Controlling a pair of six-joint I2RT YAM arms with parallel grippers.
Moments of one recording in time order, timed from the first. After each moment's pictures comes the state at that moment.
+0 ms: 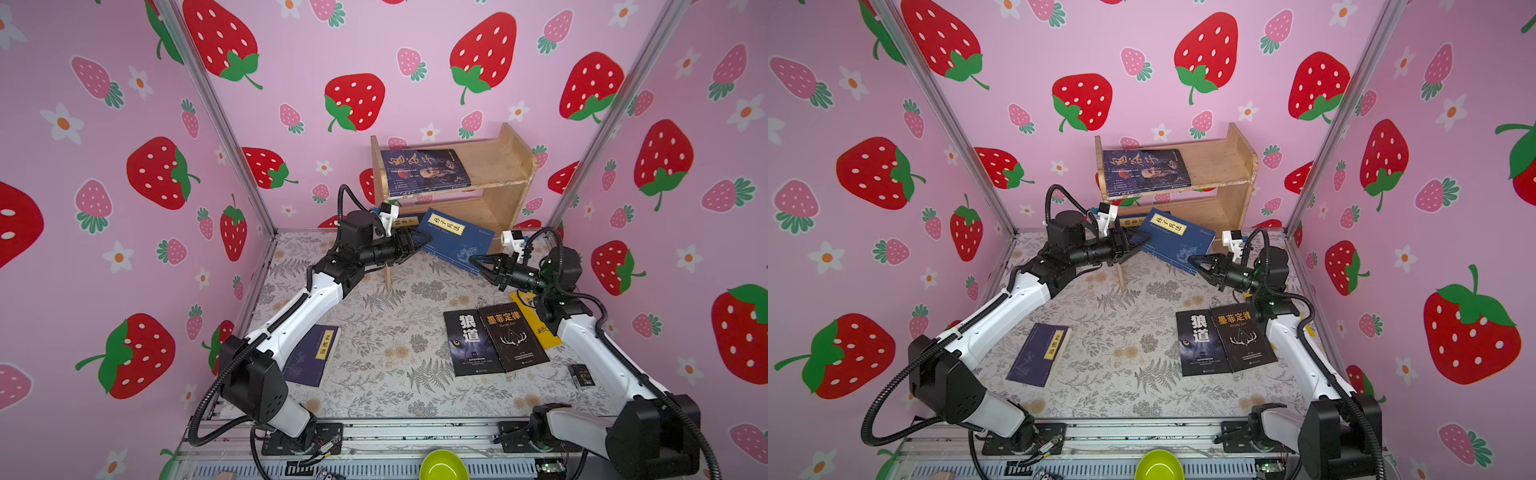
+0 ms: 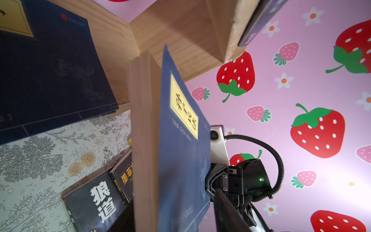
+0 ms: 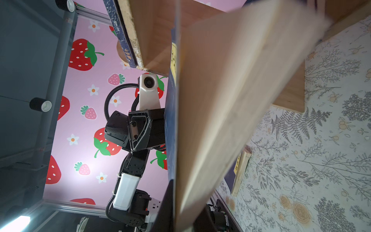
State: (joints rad) left arm -0.48 1.56 1.42 -0.08 0.65 -0.95; right arm 0.22 1.20 0.88 0.29 -1.03 1.25
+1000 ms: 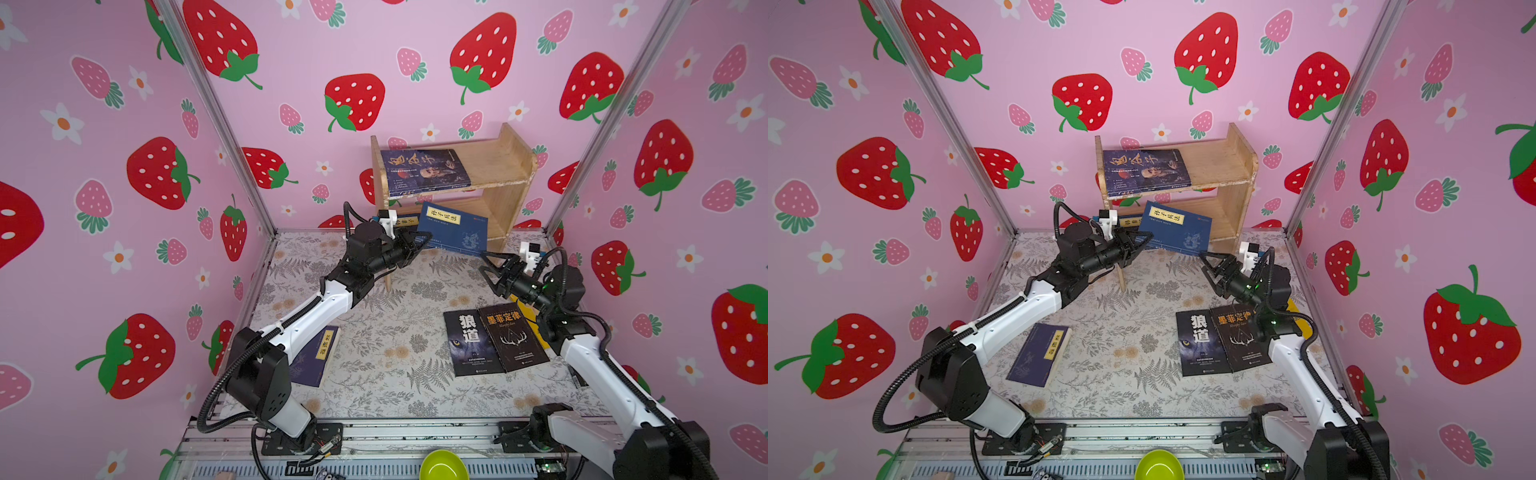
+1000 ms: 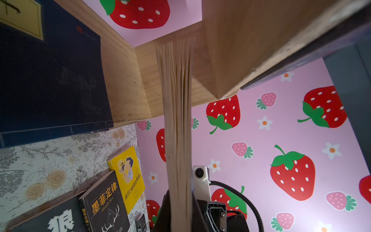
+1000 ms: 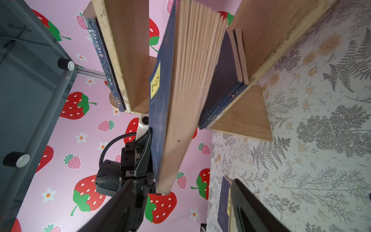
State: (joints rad) left arm -0.54 1.58 1.30 0.25 0.42 -1.25; right arm 0.26 1.06 0.72 0.34 -0.64 1.30
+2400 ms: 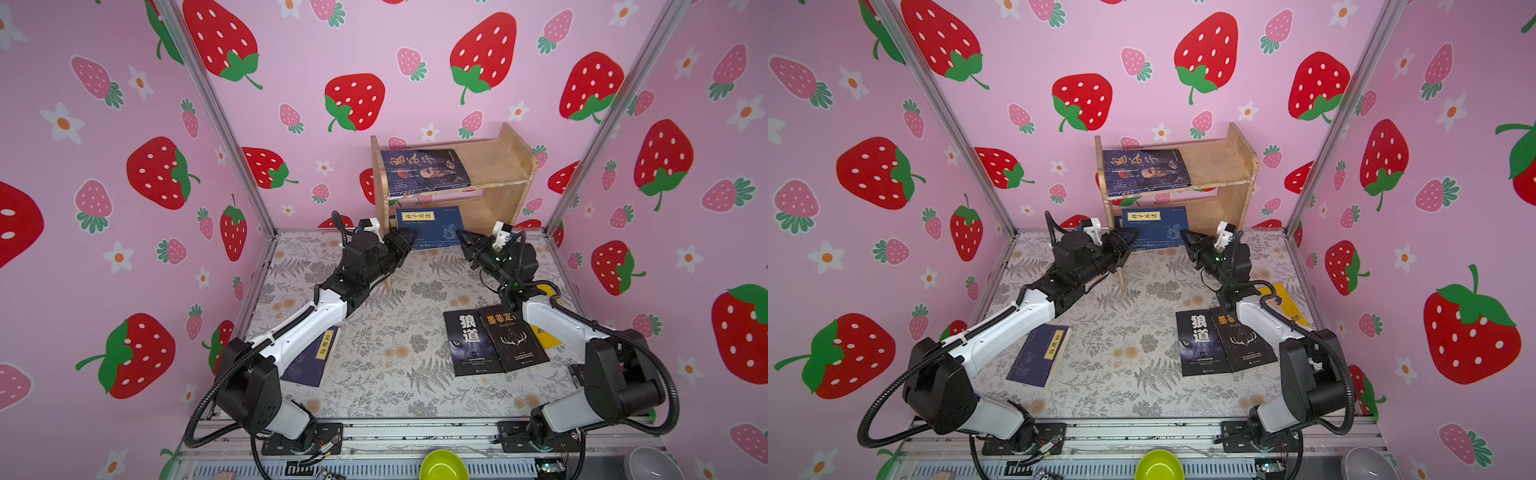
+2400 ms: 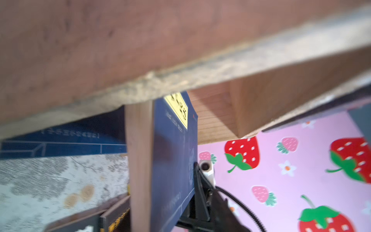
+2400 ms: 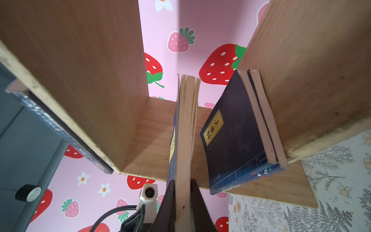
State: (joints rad) left arm -0.54 1.48 1.20 0.17 0.16 -1.25; right arm 0.39 1.52 0.94 0.68 -0.37 1.41
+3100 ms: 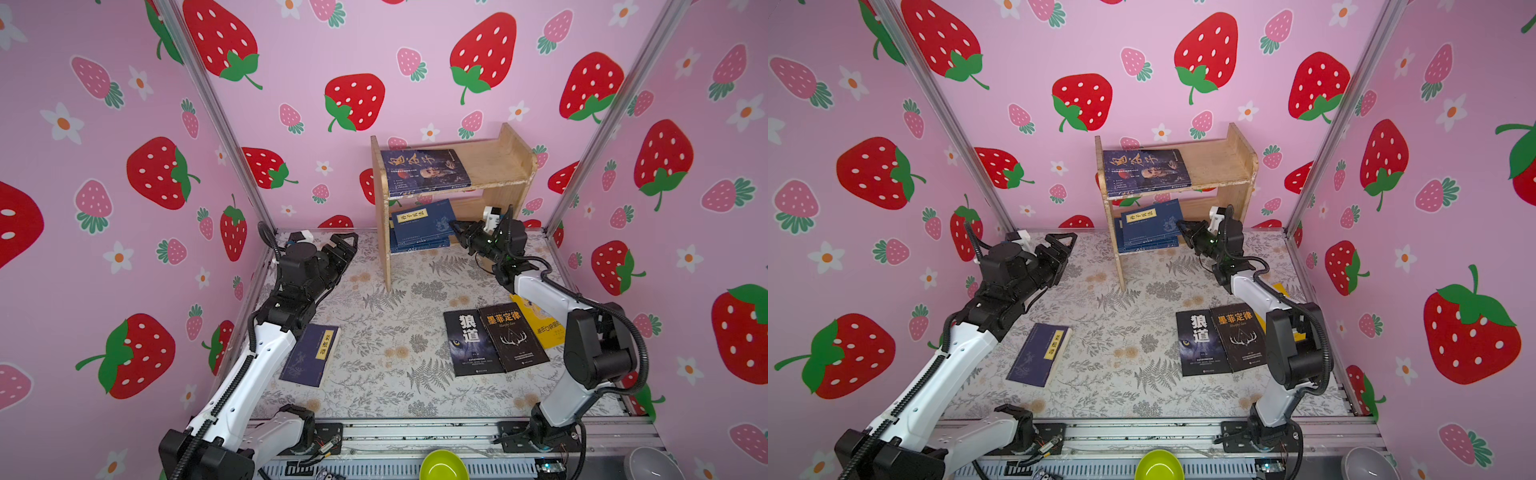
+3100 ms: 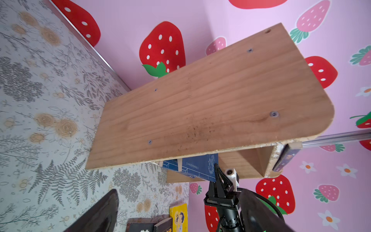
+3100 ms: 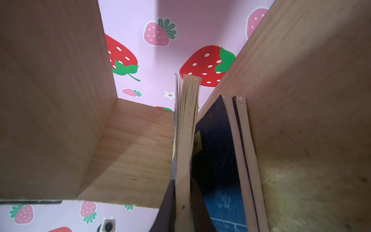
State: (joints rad) left arm -0.25 1.10 1.06 -0.22 0.12 -1.11; right arm 0.37 1.73 1.22 0.46 -0.50 1.23
